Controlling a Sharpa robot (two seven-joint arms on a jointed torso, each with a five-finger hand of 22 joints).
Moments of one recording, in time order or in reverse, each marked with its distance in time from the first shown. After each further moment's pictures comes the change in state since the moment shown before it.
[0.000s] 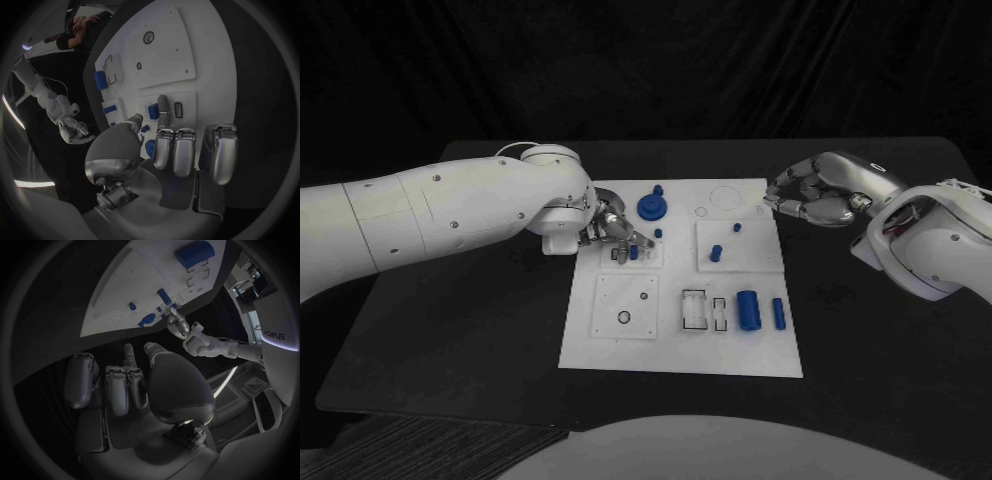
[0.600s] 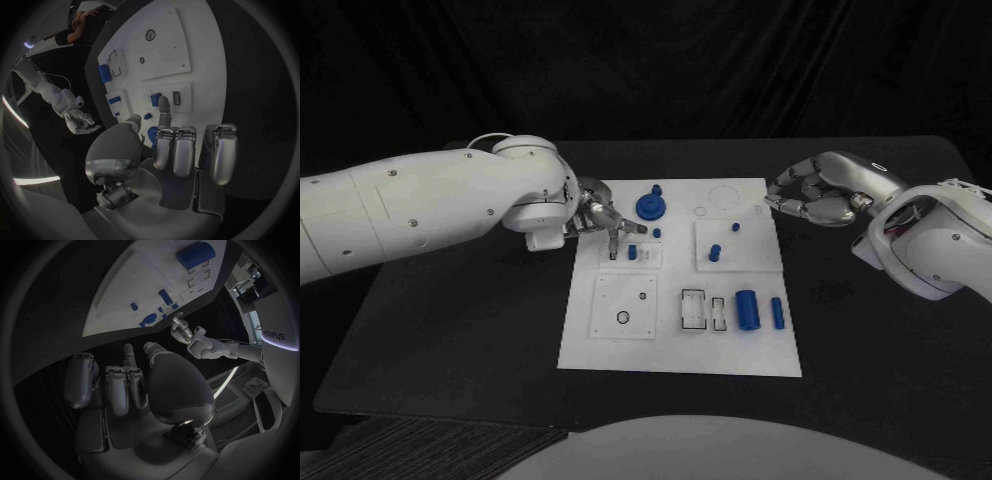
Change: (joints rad) left arm 0.051 -0.093 -0.001 0.100 0.000 -0.077 0.002; left_hand 0.015 0.011 -0.068 0.015 0.000 0.005 -0.006 0.035 0.080 0.004 -0.004 0.000 0.000 -0.004 -0.004 0.000 0.000 0.000 0.000 0.000 0.006 0.000; right arm 0.000 -0.009 0.000 0.001 0.000 -0.002 0.000; right_hand 0.004 -0.004 0.000 0.000 0.000 0.000 0.000 0.000 0.000 0.000 0.000 0.000 0.000 0.000 0.000 0.000 0.000 0.000 0.000 0.000 0.000 0.000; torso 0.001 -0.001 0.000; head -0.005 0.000
